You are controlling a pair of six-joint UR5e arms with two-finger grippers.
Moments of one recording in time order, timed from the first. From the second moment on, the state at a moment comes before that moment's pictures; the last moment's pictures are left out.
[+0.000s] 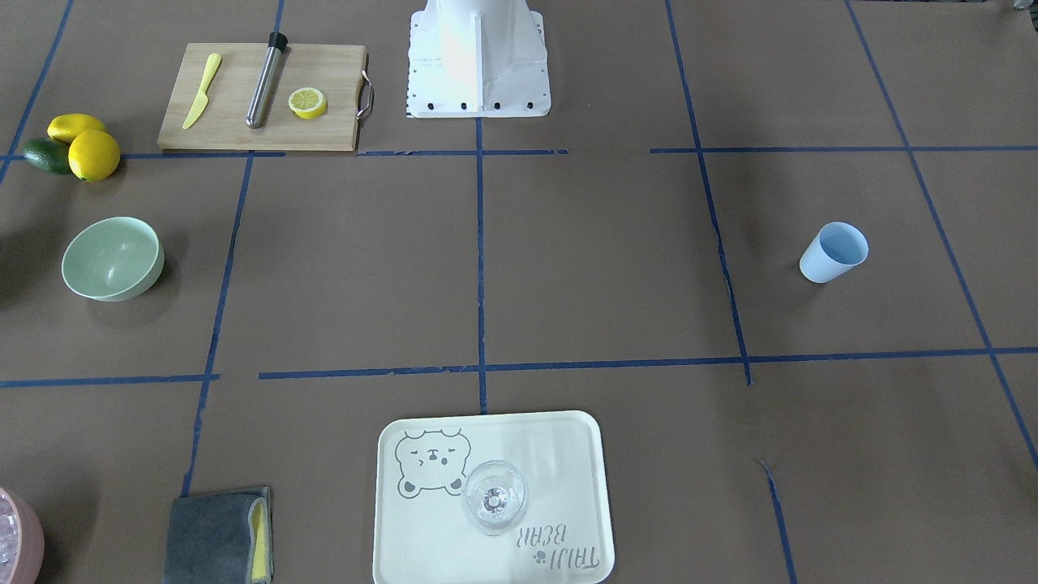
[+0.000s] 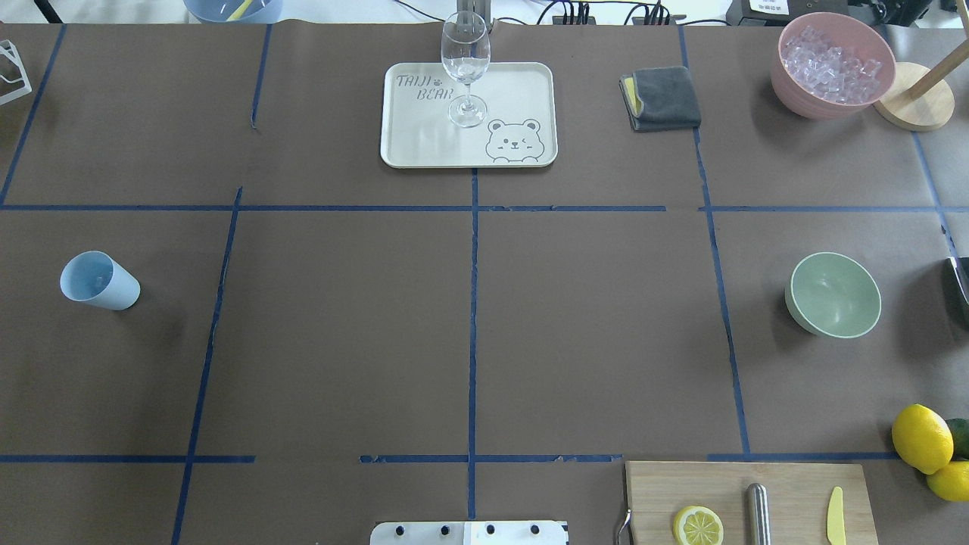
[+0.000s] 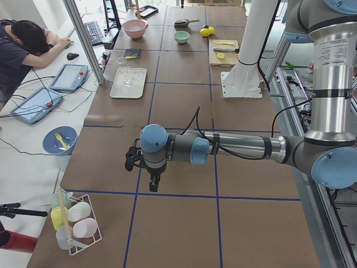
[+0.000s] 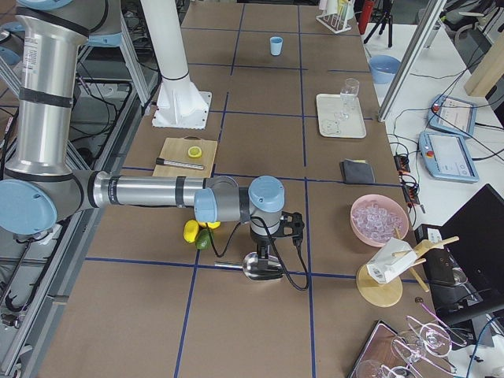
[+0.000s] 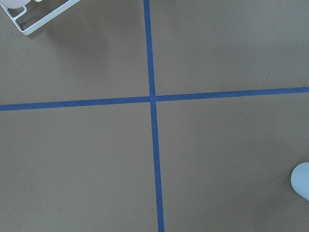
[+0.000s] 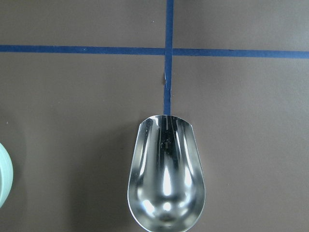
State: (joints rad) left arm -1.57 -1.50 -1.70 -1.63 -2.41 -0.02; right arm 1.49 -1.75 1.76 -1.49 2.32 0.11
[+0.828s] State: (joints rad) left arm -1.57 -1.50 -1.70 -1.63 -2.41 -0.02; right arm 1.49 -1.75 1.76 -1.49 2.32 0.11
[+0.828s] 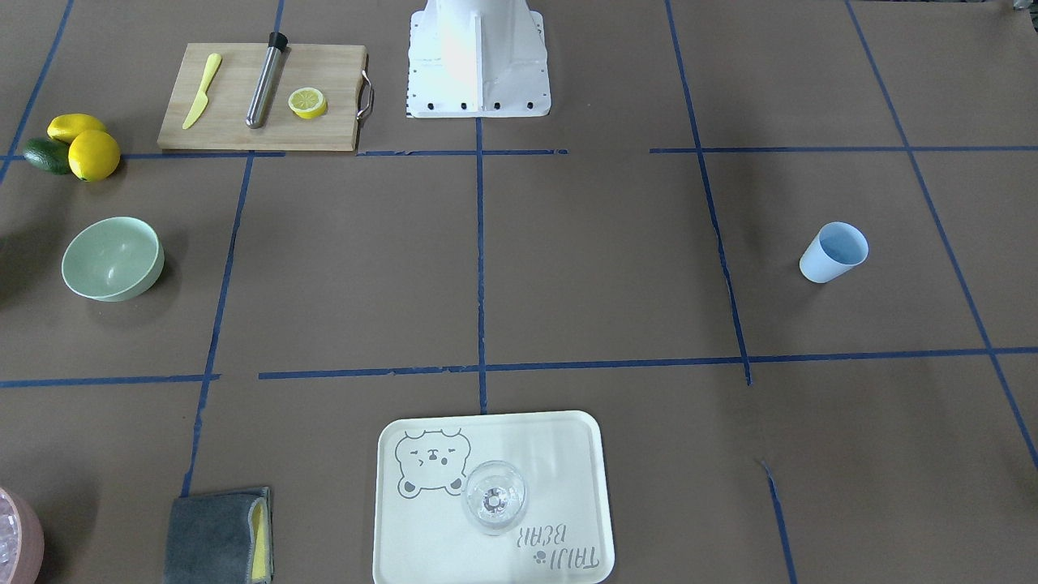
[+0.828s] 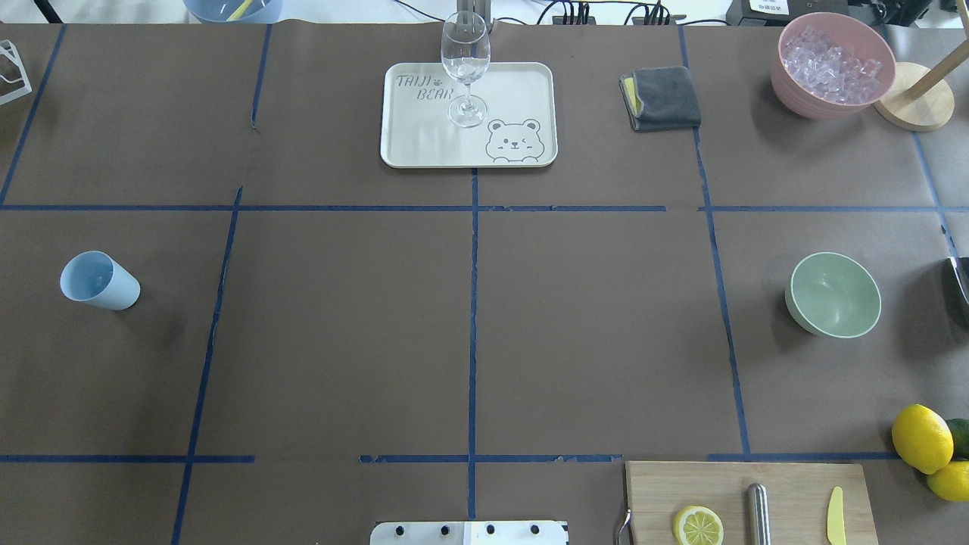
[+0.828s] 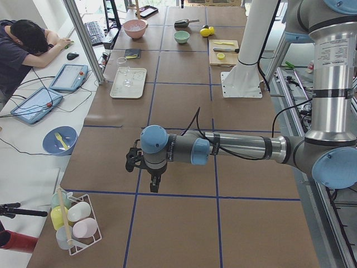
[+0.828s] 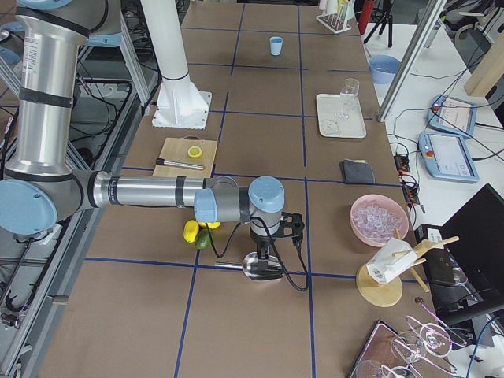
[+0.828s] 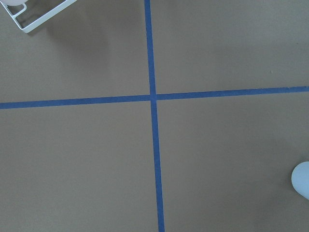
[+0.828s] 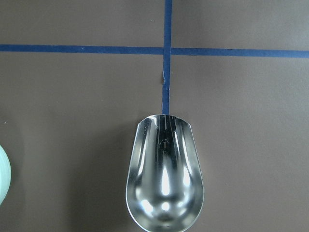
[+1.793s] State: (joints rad) left arm -1.57 -1.49 -1.70 -1.63 -2.41 -0.02; right arm 1.48 -1.68 1.76 -1.49 2.32 0.12
